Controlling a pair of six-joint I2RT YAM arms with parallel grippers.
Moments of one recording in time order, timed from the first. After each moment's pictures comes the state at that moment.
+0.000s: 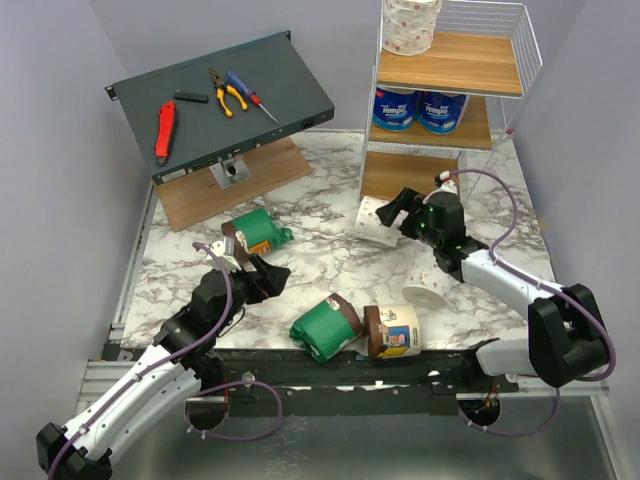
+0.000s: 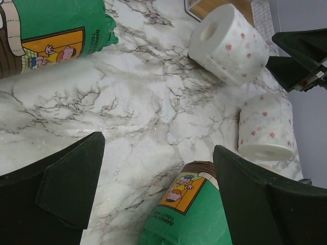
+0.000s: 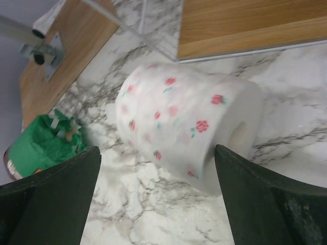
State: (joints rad) left arm -0.66 0.43 0.32 -0.23 -0.19 -0.81; right arm 0.35 1.35 0.69 0.23 -0.01 0.69
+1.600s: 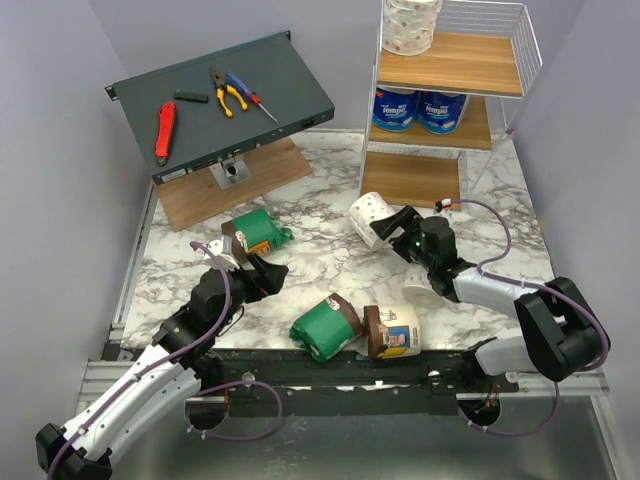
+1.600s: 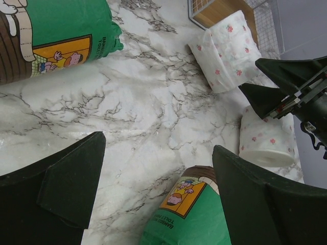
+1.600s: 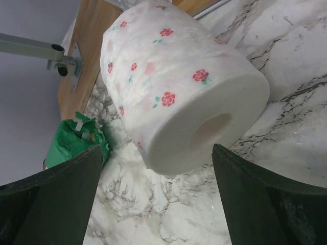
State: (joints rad) left arm -0.66 0.43 0.34 -0.24 -0.22 -0.82; right arm 0.45 1.36 0.48 0.49 0.06 1.00
